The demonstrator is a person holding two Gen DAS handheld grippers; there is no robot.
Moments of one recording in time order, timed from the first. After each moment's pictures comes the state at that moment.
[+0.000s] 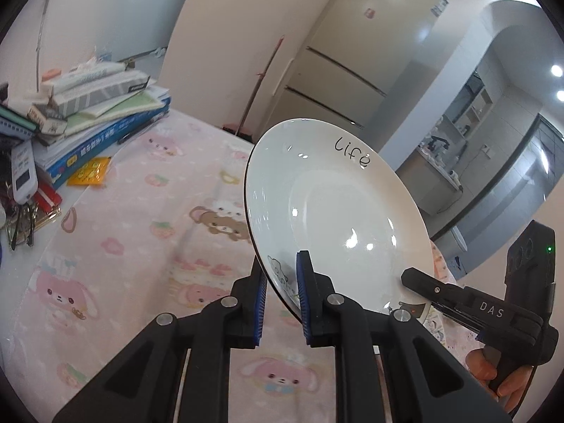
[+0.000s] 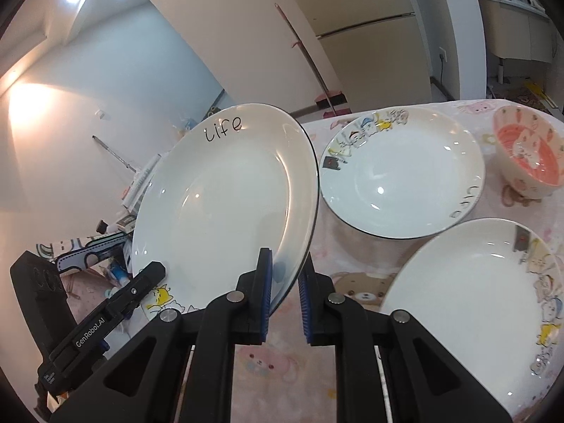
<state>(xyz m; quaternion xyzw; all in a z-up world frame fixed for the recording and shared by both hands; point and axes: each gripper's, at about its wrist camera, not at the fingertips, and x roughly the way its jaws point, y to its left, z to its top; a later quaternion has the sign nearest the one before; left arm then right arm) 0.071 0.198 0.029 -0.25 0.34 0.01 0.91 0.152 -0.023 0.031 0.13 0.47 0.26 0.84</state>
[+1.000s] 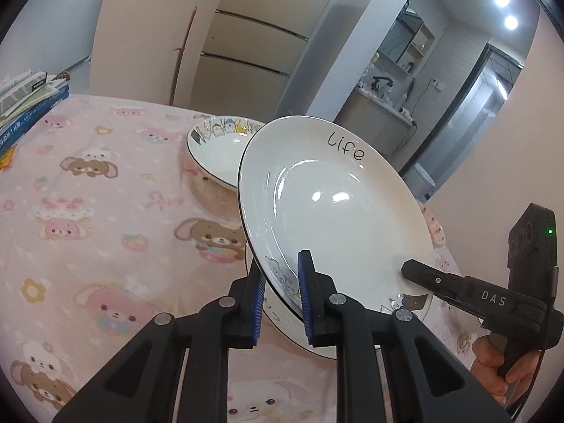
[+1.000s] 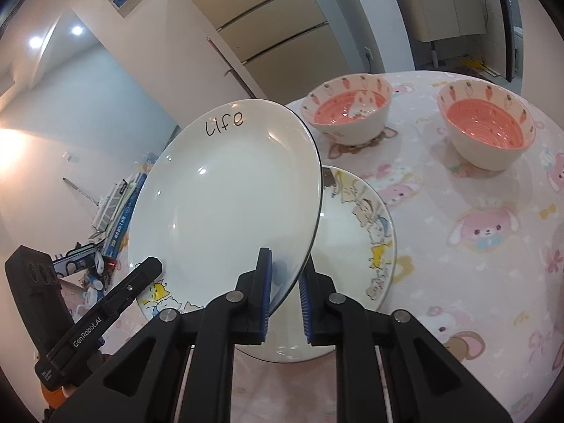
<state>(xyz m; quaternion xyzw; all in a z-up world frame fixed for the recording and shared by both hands) 0.063 0.024 0.004 -0.18 0.38 -0.11 0.90 0.084 -0.203 0.006 0.18 0.46 0.16 0.86</state>
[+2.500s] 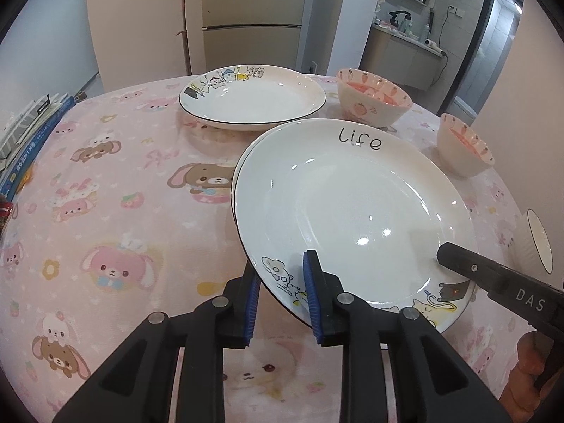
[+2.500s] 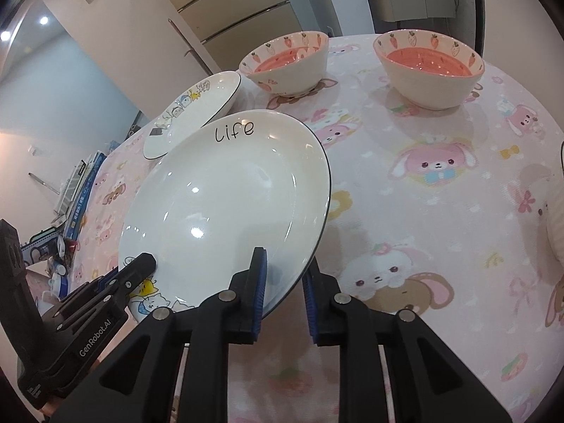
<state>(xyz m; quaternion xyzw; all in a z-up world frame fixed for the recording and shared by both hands) 0.053 -0.041 -0.024 -0.04 0.47 -0.04 0.88 0.056 -0.222 -0.031 0.16 0.50 0.09 0.84</state>
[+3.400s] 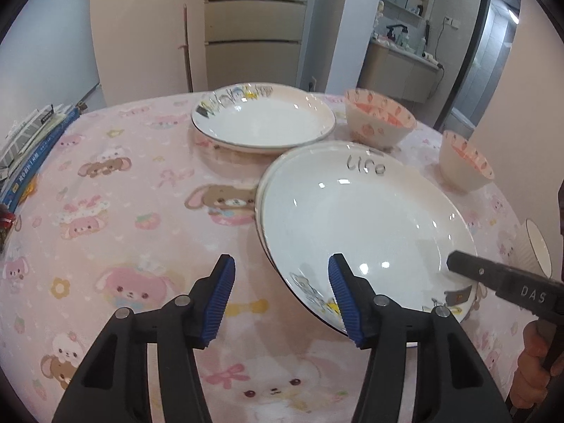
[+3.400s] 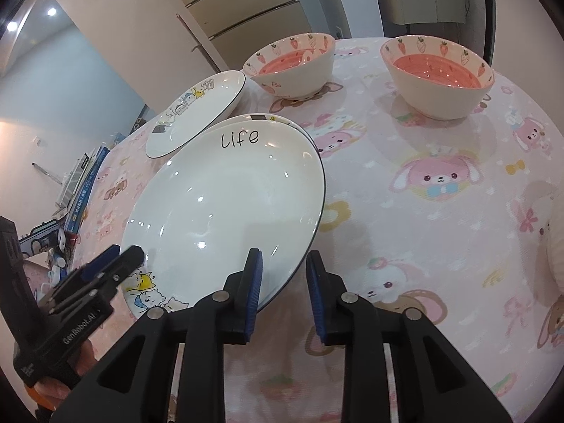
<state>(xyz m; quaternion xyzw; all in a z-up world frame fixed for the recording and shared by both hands) 0.054 -0.018 -0.012 -0.05 0.43 -0.04 0.90 0.061 -0.225 -0.029 0.14 0.50 0.11 0.85</state>
